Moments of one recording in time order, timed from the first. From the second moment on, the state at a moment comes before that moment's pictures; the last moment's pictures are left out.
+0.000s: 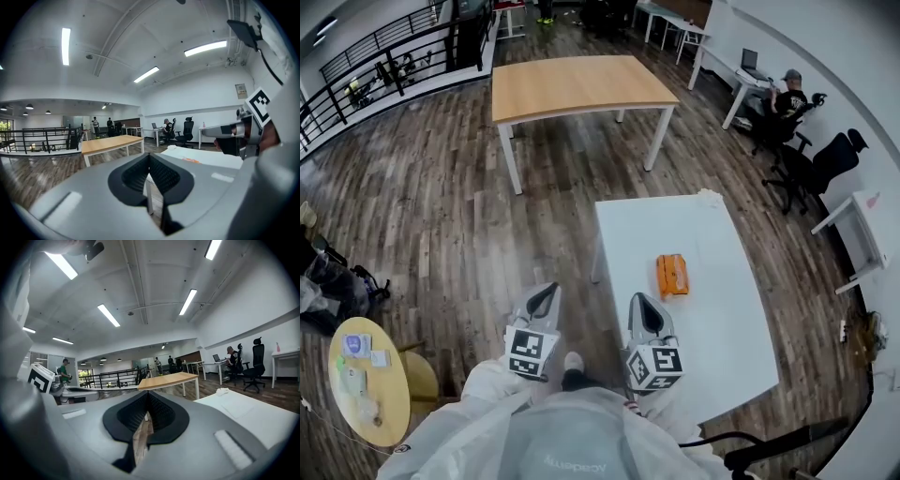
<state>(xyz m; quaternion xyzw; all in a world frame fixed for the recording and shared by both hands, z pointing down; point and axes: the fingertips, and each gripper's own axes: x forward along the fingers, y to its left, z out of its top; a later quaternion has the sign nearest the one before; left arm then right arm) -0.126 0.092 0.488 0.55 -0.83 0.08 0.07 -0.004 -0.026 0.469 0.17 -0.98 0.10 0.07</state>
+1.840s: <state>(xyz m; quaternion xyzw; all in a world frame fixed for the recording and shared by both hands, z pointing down) -0.189 -0.118 0.496 0.72 -0.68 0.13 0.06 -0.026 -0.166 0.496 0.37 -0.92 0.15 0.06</state>
